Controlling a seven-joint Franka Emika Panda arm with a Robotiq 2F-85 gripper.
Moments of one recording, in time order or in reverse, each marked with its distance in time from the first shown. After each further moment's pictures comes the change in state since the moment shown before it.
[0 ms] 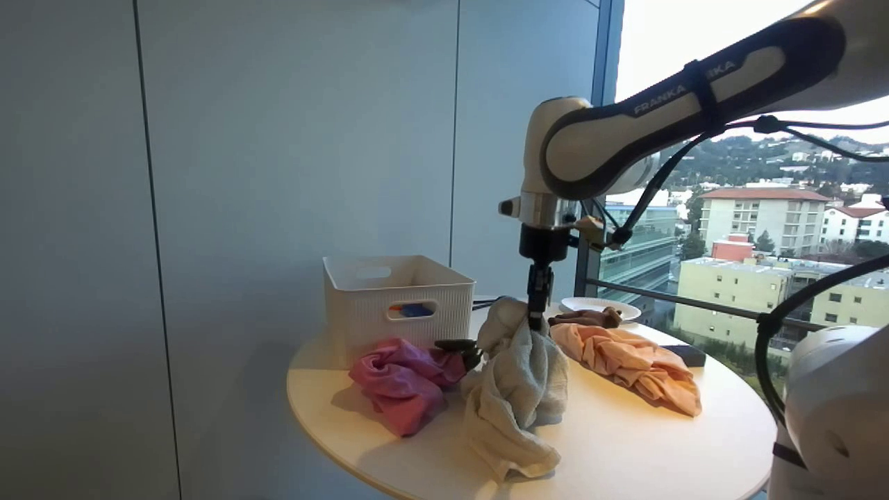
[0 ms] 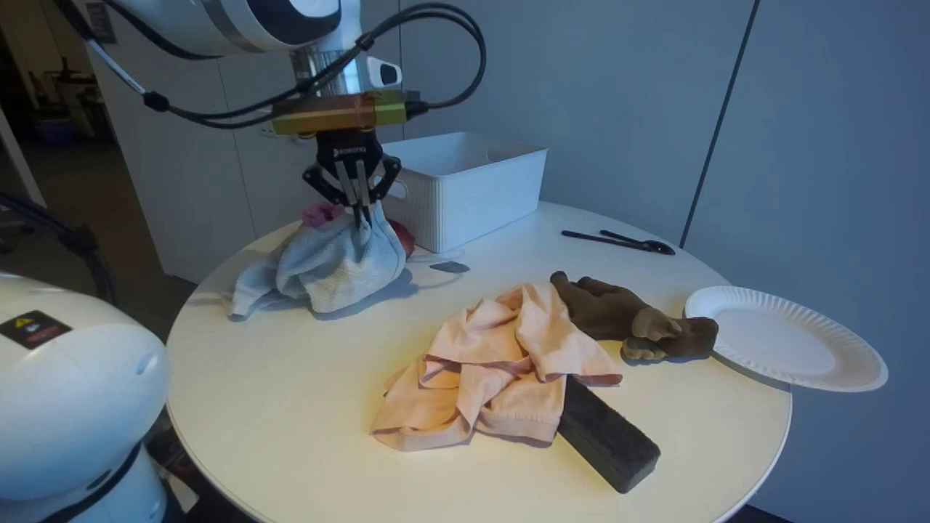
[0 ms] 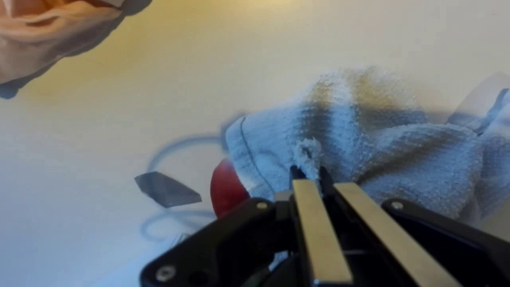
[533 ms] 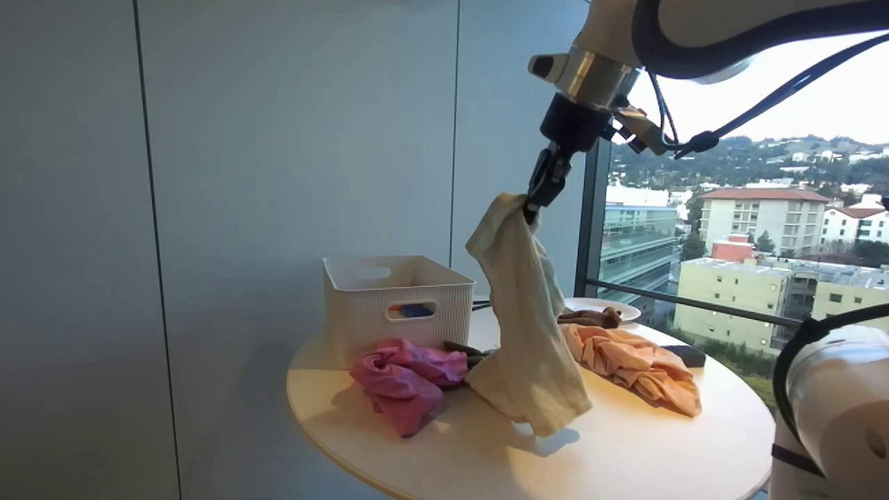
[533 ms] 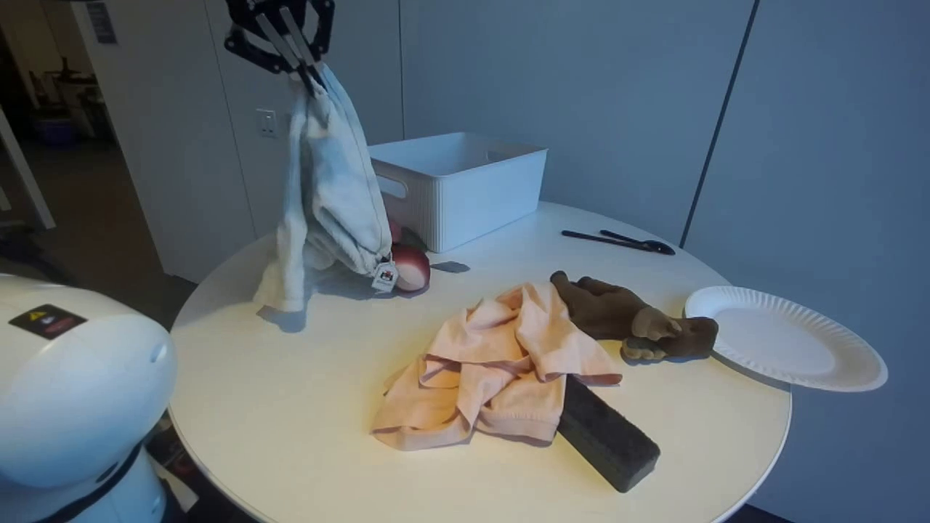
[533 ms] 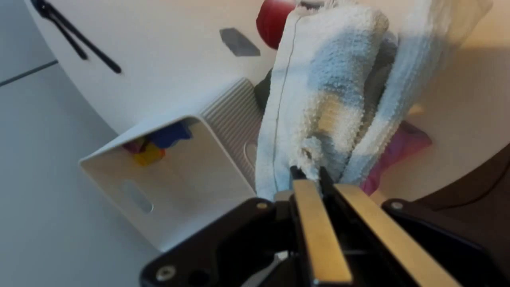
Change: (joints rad) arm 0.090 -0.334 0.116 0.098 -0.034 -0.027 0.002
